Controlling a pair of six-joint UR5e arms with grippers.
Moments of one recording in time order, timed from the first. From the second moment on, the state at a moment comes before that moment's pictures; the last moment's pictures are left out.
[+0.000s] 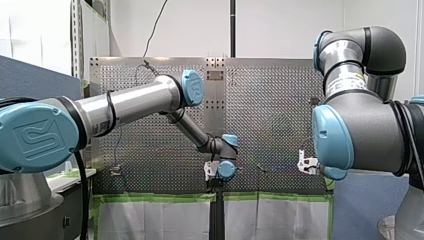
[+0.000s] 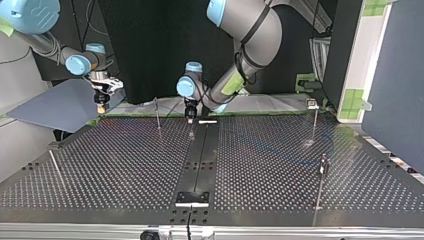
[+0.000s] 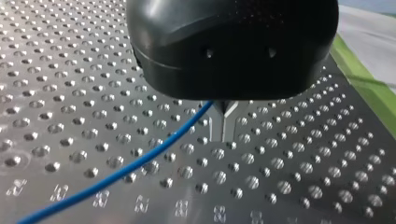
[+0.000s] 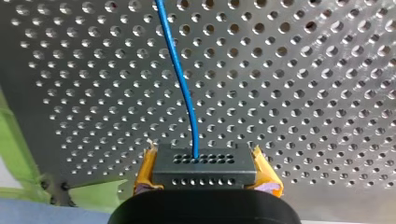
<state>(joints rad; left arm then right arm) -0.63 -2.83 -0.93 -2.70 -2.03 -1.69 1.54 -0.63 1.64 -0.90 1.29 1.57</state>
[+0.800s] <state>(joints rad) -0.64 -2.83 -0.91 -2.69 -2.06 -1.68 1.54 -0.50 1.45 -0.77 1.28 1.57</state>
